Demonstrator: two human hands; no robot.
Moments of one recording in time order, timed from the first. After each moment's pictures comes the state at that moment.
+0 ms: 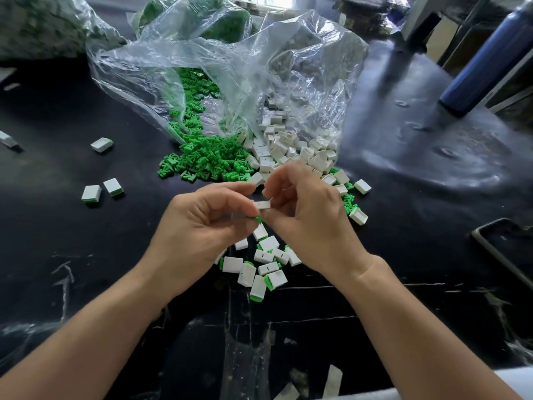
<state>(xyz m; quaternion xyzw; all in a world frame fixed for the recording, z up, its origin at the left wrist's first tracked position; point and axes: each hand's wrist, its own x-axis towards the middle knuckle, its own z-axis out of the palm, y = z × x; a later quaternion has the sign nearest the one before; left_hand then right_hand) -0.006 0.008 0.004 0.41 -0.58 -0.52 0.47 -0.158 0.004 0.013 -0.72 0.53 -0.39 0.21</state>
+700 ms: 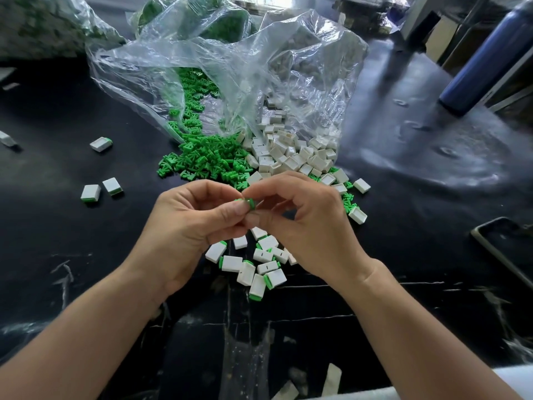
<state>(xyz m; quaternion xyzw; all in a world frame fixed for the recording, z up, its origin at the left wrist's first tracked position) -0.005 0.007 0.011 0.41 -0.41 -0.64 0.50 -0.155 0.010 0.018 -0.73 0.45 -0.43 0.26</state>
